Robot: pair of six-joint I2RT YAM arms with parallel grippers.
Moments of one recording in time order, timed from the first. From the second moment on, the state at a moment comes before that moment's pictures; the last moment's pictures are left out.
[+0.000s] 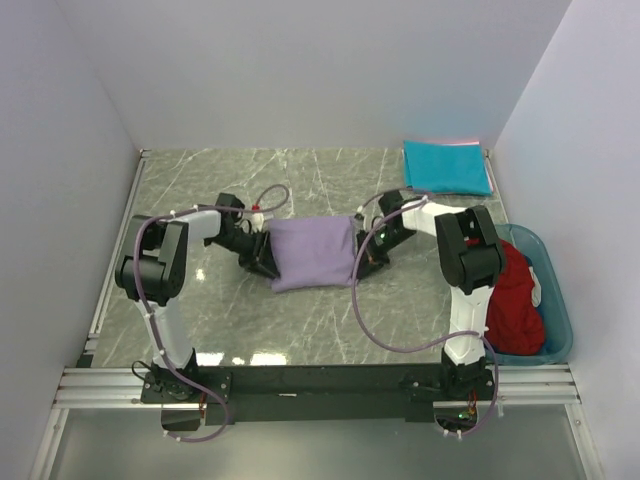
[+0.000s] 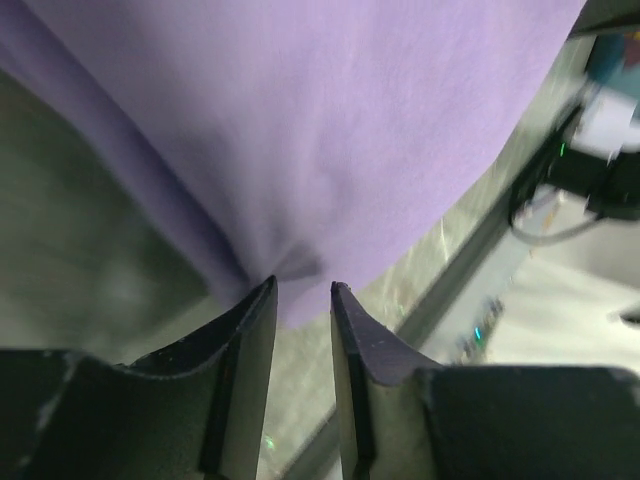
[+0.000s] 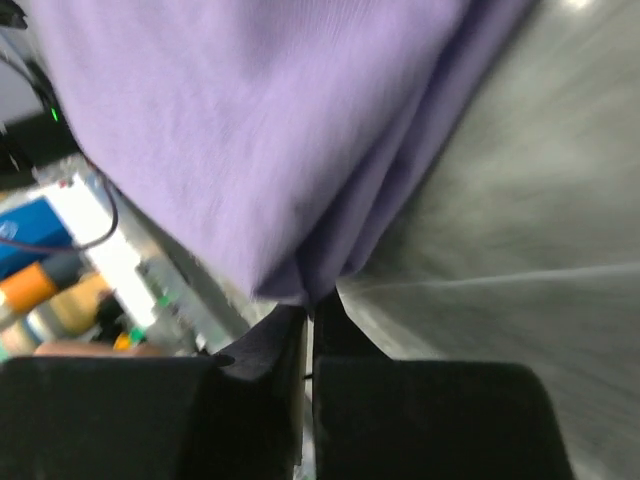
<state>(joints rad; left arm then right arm) -0.21 1.90 1.10 -0.63 0.83 -0.05 0.29 2.04 1.24 -0.75 -0.81 0.02</state>
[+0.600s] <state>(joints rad) -0.23 1.80 0.95 -0.57 0.82 -0.05 0.23 2.03 1.29 -0.71 -0.77 0.02</state>
